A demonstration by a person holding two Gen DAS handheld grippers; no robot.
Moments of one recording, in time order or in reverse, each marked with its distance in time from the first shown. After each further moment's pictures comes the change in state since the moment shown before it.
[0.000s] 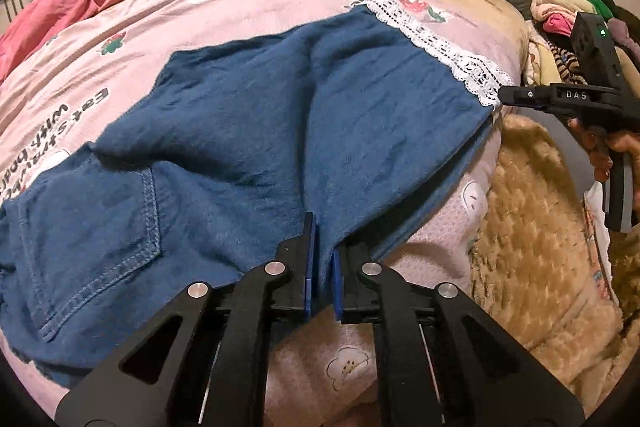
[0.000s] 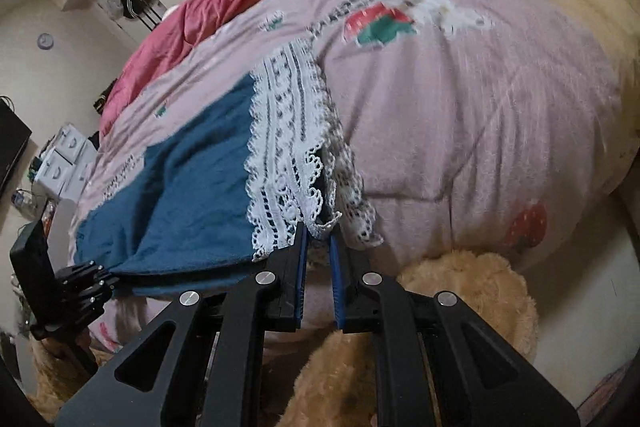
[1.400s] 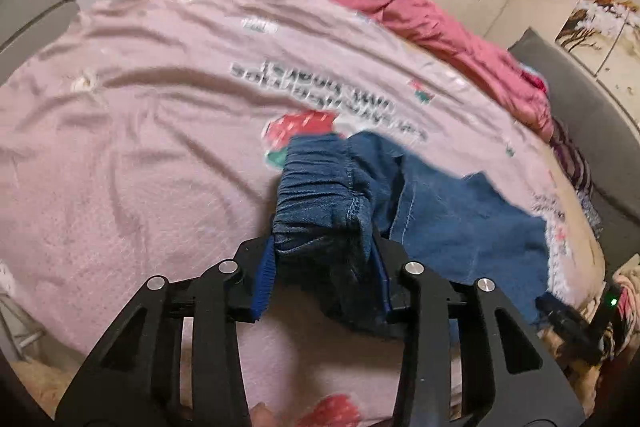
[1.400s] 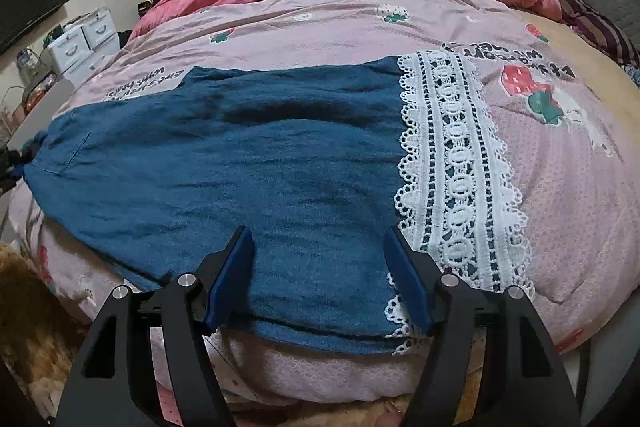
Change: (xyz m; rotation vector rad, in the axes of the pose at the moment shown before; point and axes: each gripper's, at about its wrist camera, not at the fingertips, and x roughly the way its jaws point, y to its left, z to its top) left arm -0.129 0.166 -0.111 -0.845 -0.272 0.298; right arm 0.065 0.095 -0.007 -0.459 0.000 -0.045
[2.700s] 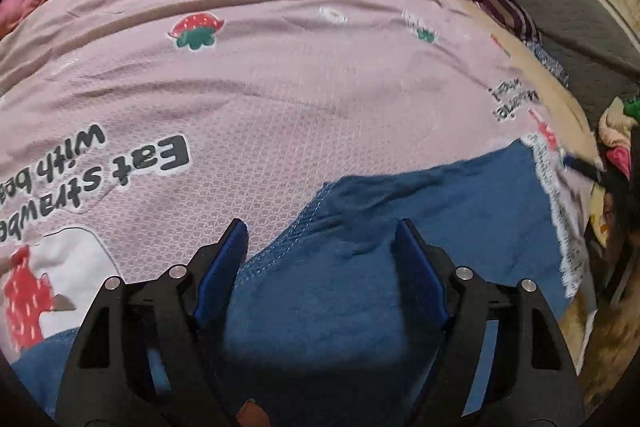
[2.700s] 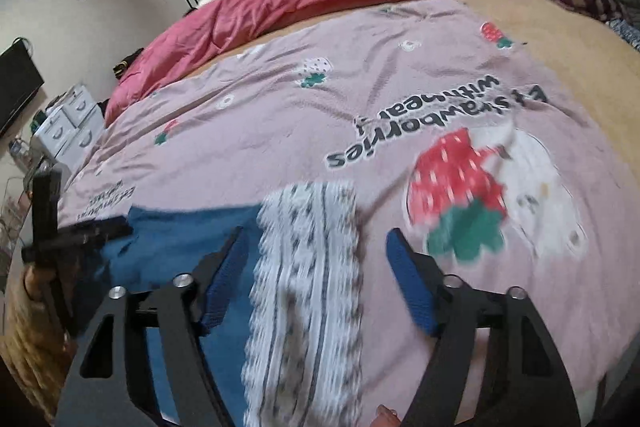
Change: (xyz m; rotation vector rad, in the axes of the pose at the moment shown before) left arm 0.176 -0.202 0.034 0.508 0.276 -0.206; right arm 0.008 -0.126 0.101 0.211 -0.028 0.064
